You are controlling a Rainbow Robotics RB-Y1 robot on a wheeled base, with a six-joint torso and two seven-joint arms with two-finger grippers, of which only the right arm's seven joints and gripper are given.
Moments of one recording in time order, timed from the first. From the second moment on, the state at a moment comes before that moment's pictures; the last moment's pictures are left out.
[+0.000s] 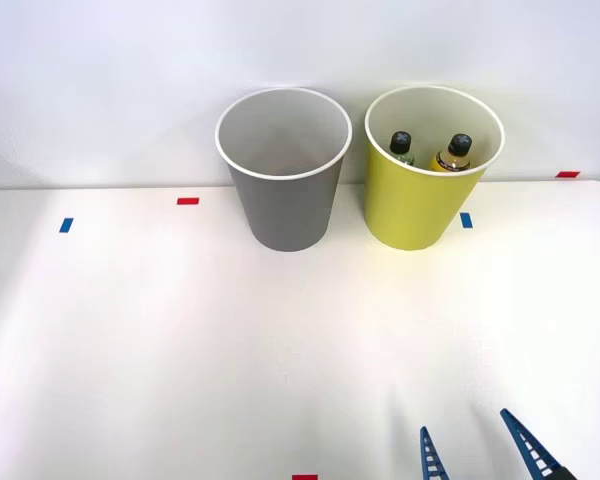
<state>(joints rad) 0.89 -0.28 0.30 -1.87 0.10 -0.69 1.37</state>
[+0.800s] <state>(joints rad) 0.89 -0.28 0.30 -1.87 0.10 -0.69 1.37</state>
